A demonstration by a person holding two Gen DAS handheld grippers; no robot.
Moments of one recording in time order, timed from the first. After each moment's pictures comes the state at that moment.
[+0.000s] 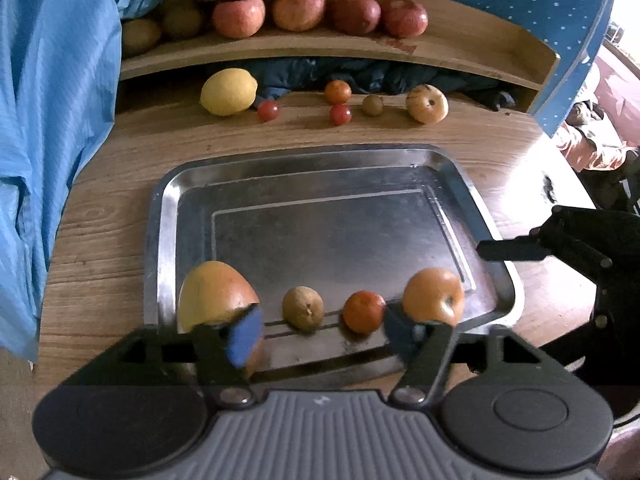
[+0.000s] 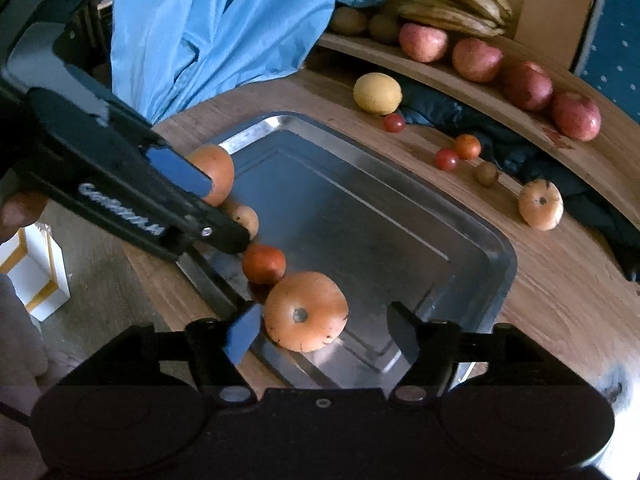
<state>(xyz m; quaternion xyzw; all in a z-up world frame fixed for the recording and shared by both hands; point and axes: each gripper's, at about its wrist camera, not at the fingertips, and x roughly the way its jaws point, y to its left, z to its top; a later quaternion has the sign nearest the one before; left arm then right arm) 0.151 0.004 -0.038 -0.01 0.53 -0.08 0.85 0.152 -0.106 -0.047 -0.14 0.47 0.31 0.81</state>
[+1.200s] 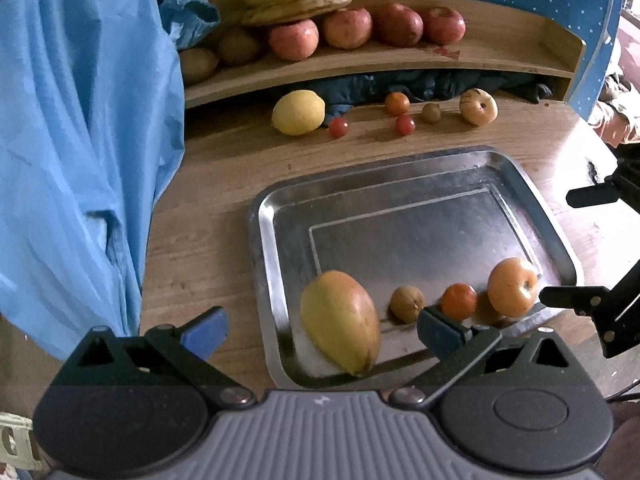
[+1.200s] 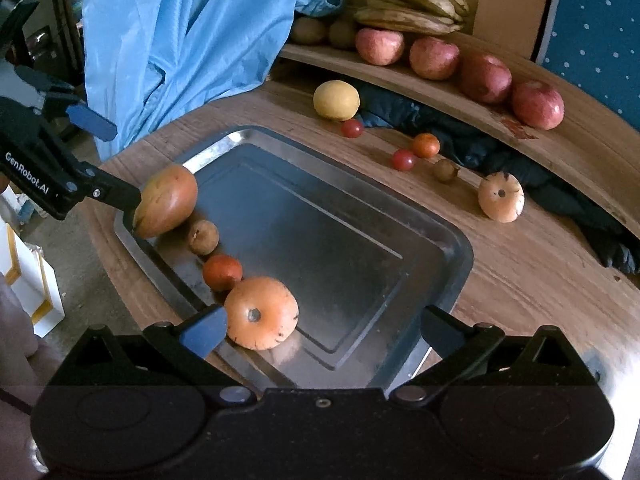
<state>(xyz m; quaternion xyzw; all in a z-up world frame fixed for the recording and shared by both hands) 0.153 0.045 -0.016 0.07 0.52 -0.03 0.85 0.171 -0.132 -0.036 -0.12 0.47 0.29 0.82</state>
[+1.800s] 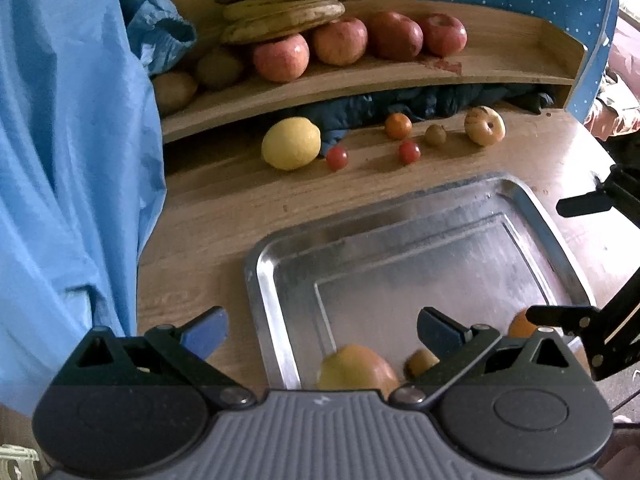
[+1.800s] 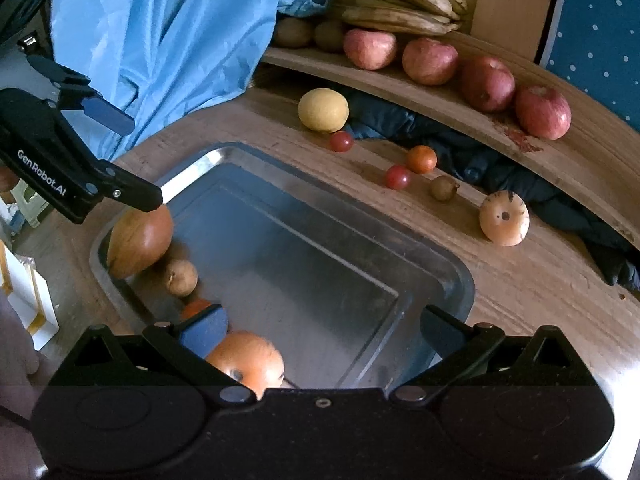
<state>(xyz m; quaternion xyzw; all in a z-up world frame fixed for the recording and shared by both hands) 0.206 0.053 -0.020 0.08 0.51 -0.06 0.85 0.206 -0.113 -0.042 -0.12 0.48 0.27 0.82</state>
